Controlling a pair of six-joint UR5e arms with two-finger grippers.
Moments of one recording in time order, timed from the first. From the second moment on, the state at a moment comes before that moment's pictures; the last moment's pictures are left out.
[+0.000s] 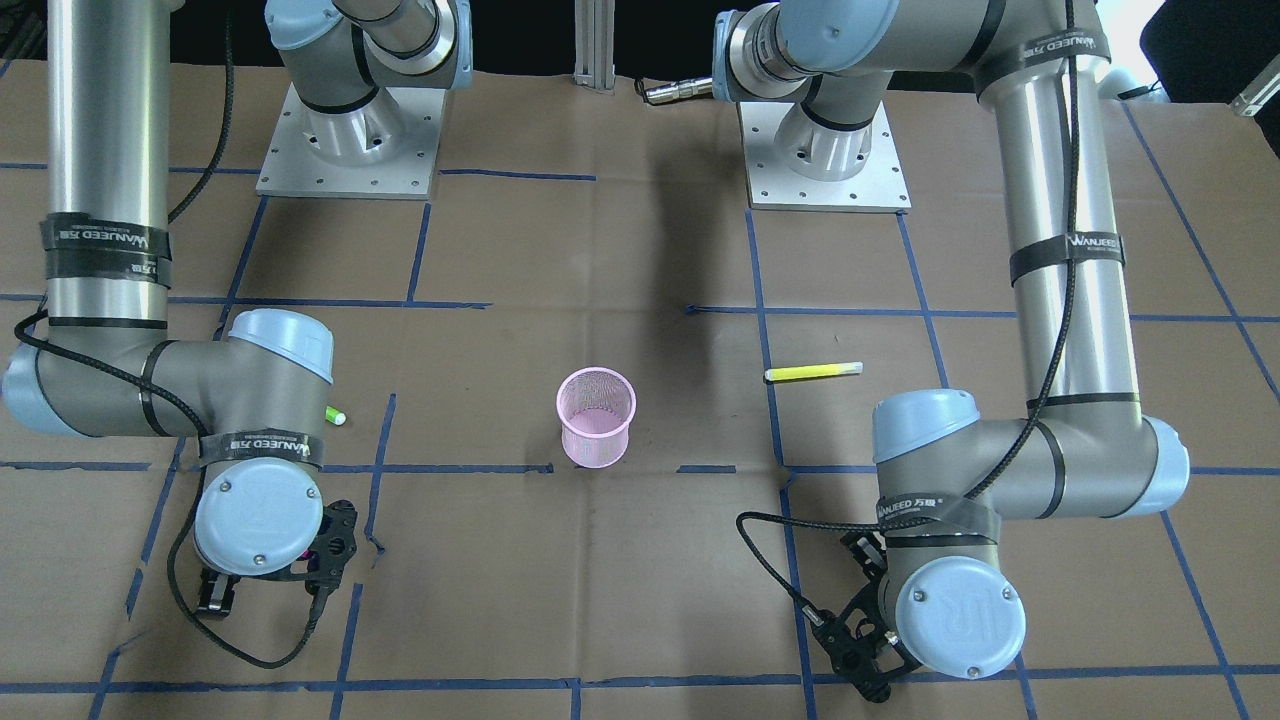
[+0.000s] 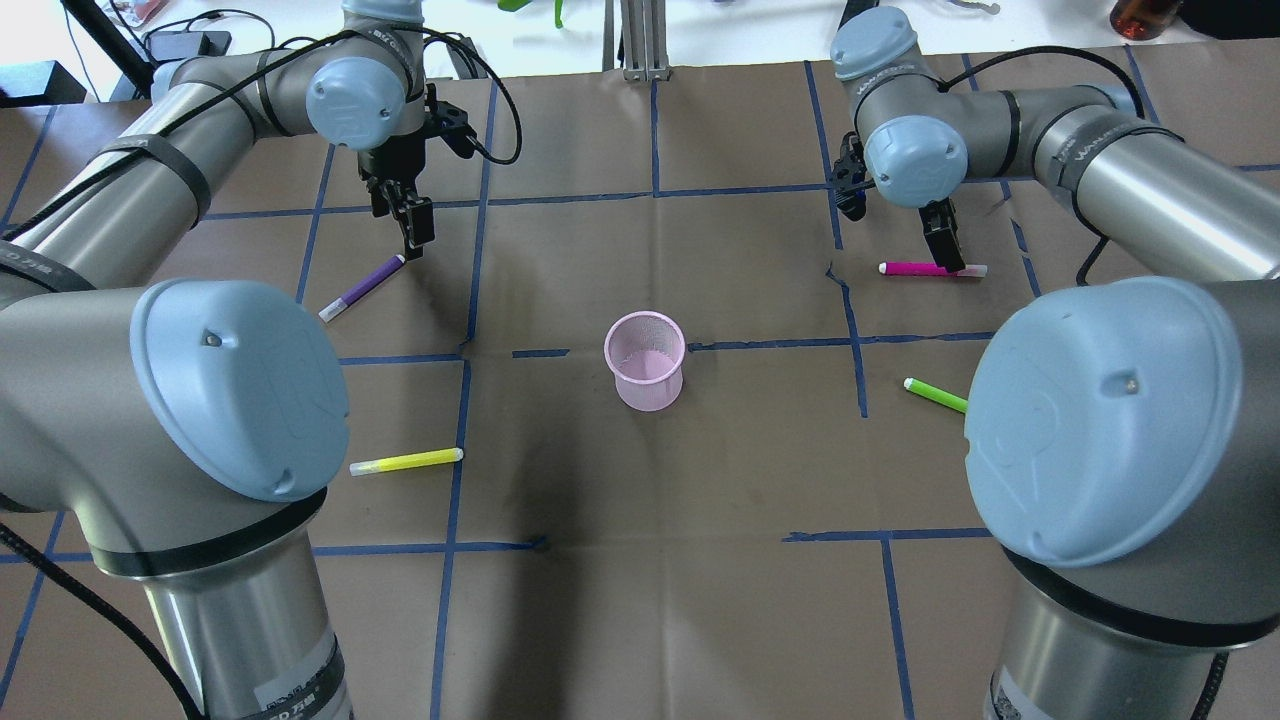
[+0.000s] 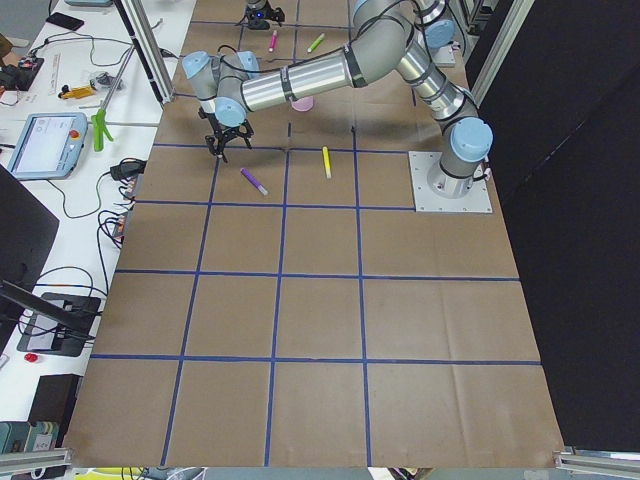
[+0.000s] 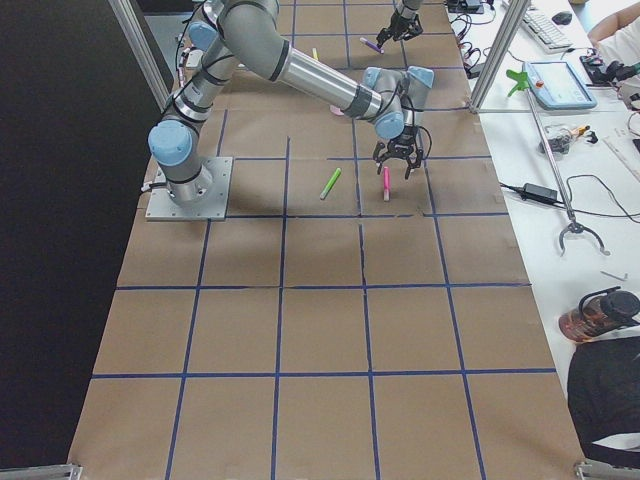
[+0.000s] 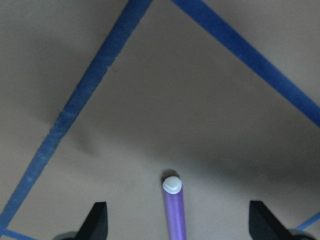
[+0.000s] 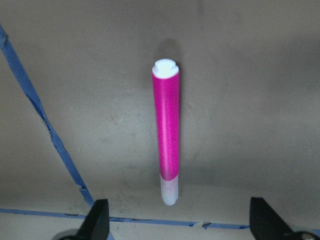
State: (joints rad) left arm -1.54 -2.40 -1.11 -1.47 1.86 0.92; right arm 1.59 -0.88 1.42 -1.93 -2.10 -1.43
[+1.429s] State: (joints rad) left arm -1.55 -2.43 -1.13 -1.48 1.93 0.91; right arm 1.65 -0.86 1.46 -2.01 -2.11 -1.31
